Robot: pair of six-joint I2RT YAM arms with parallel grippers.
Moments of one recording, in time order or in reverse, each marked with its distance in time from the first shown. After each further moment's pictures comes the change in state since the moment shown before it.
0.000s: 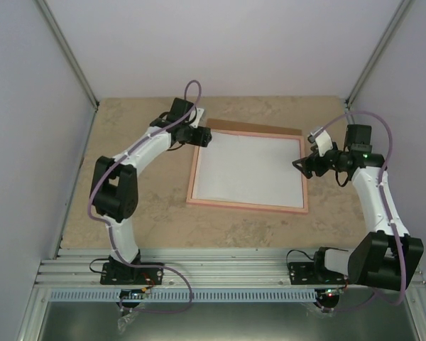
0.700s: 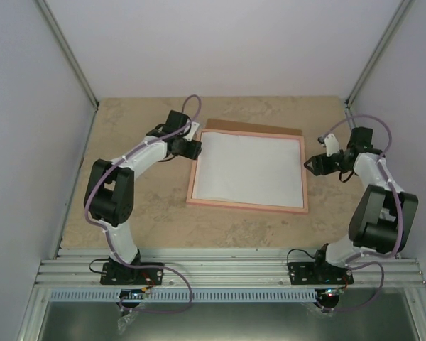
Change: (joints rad) left arm 0.014 -0.101 -0.212 0.051 -0.089 0.130; right arm -0.124 0.286 0.000 0.087 0.035 0.099
